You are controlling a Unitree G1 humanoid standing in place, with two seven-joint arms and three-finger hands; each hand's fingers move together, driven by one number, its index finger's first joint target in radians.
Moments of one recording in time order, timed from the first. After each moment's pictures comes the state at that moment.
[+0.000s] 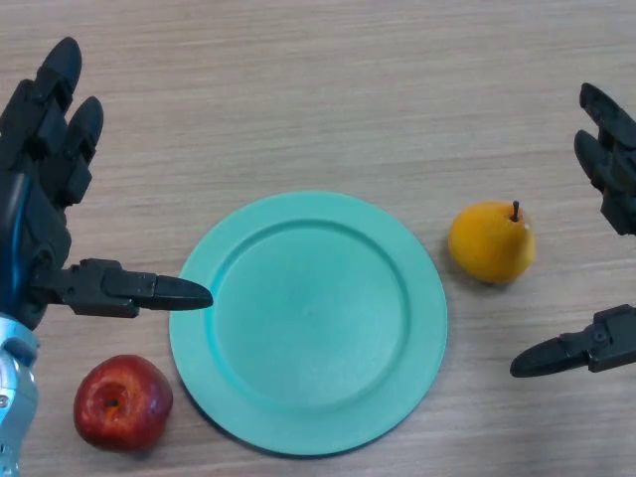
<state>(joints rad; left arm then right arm) -0.08 0.28 0.19 -0.48 -0.26 0.28 -0.08 0.03 -0.25 -0.13 -0.52 0.00 0.18 0.28</state>
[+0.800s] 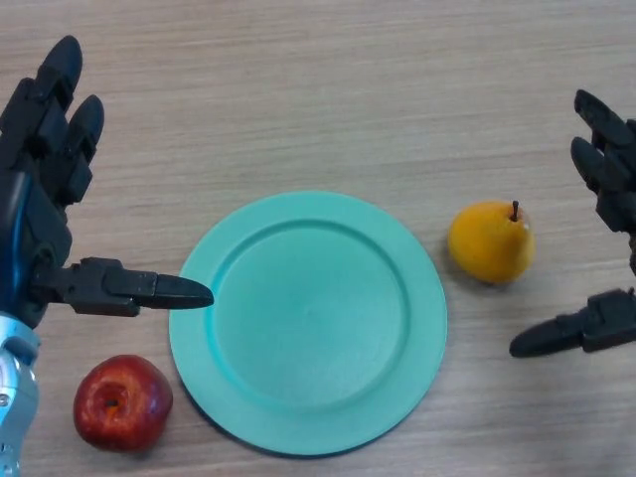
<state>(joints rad) -0.09 0.28 0.18 -0.47 -0.26 0.28 -0.08 -0.07 -0.26 -0.13 -0.31 0.00 0.16 0.27</state>
